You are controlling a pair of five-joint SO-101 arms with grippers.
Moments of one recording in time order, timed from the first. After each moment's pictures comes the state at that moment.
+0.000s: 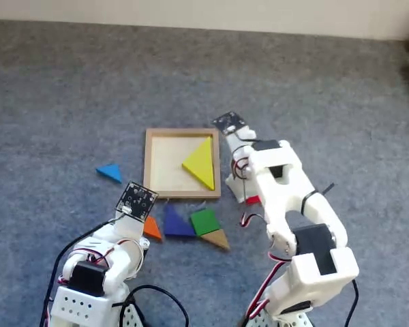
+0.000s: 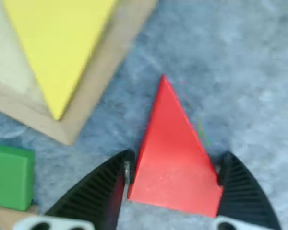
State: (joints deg) left arm 8.9 -102.6 96.0 76.4 -4.3; right arm -17.2 6.9 28.2 54.2 24.7
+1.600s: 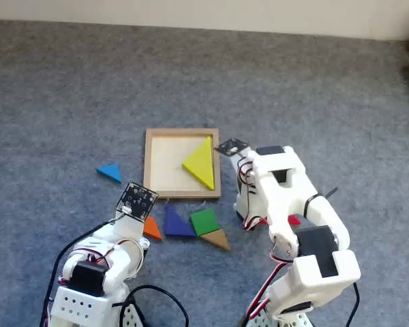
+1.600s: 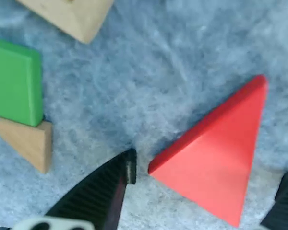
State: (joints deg) left arm 8.9 -102.6 96.0 76.4 -4.3; right arm -15.6 5.8 32.2 68.1 30.3
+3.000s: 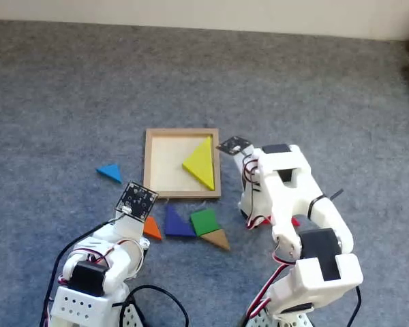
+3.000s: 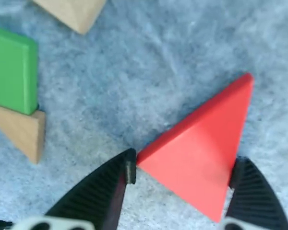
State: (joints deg) left arm 8.9 -102.6 96.0 76.4 -4.3; right arm -13.6 5.2 32.0 69.1 34.4
